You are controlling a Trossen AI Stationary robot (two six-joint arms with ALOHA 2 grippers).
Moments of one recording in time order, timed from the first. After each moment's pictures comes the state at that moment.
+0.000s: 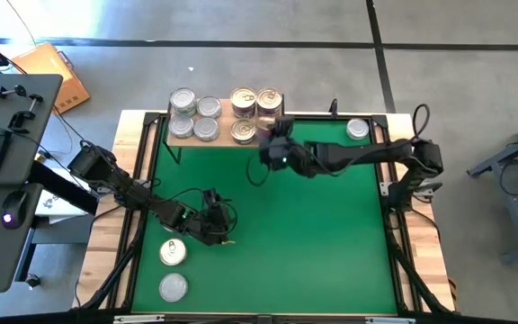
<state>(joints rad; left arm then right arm) -0.46 1.59 0.65 0.02 -0.77 -0.29 -0.07 1.70 1.36 -0.22 0.82 -0.78</state>
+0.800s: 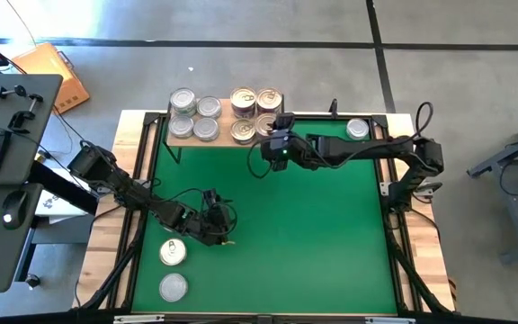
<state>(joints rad) -0.46 1.59 0.65 0.02 -0.77 -0.29 -0.12 1.70 1.36 -0.30 0.64 -0.64</state>
